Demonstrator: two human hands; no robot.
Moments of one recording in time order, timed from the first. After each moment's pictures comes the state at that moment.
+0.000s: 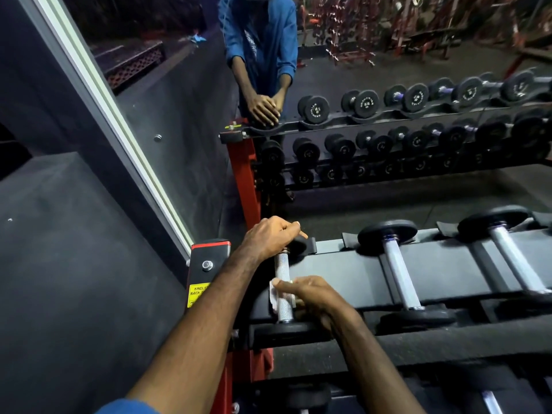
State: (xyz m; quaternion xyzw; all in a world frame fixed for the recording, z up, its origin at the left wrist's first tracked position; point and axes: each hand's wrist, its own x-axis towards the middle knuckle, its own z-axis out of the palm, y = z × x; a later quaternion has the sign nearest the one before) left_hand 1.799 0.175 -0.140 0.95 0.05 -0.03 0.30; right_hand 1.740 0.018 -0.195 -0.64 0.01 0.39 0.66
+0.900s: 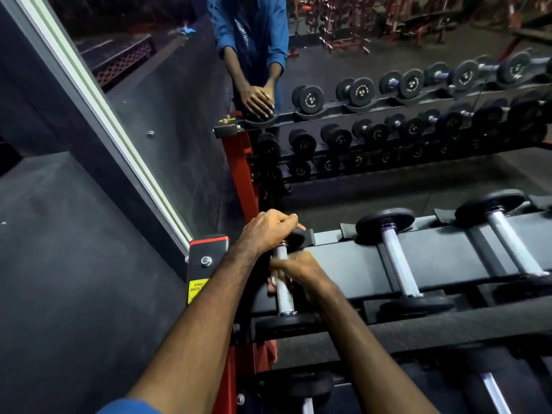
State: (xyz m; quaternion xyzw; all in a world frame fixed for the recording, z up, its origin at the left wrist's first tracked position) left_hand 1.799 0.172 -0.138 0.95 0.07 -0.04 0.30; right_hand 1.757 0.044 -0.179 -0.66 0.03 0.35 0.66
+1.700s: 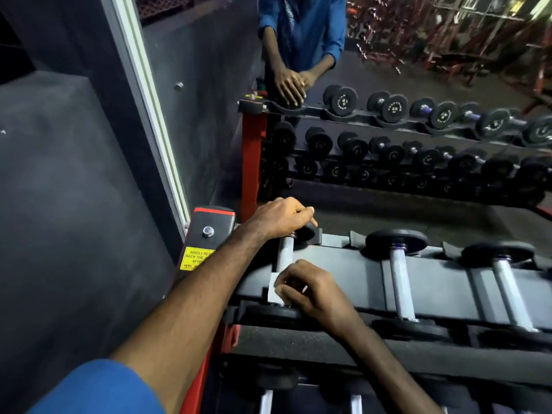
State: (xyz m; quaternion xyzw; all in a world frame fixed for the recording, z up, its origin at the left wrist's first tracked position) left_hand 1.793 0.180 -0.135 0.94 0.06 -0.03 0.34; right_hand 1.730 -0.010 -0.182 -0.82 -0.41 0.10 0.38
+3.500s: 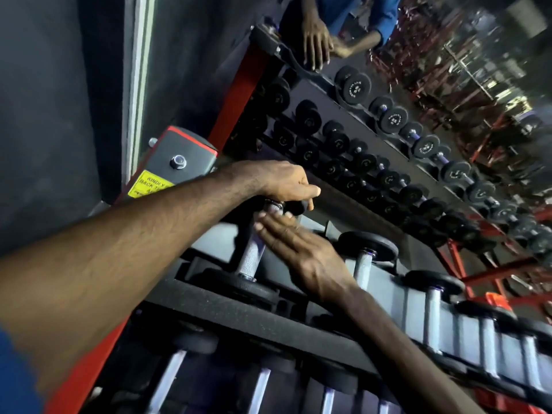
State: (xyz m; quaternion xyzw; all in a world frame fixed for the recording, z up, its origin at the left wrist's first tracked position) left_hand 1.815 0.189 -0.146 0.92 -0.01 -0.08 0.39; right_hand 1.783 -0.019 -0.156 -0.76 -0.65 -0.03 -0.03
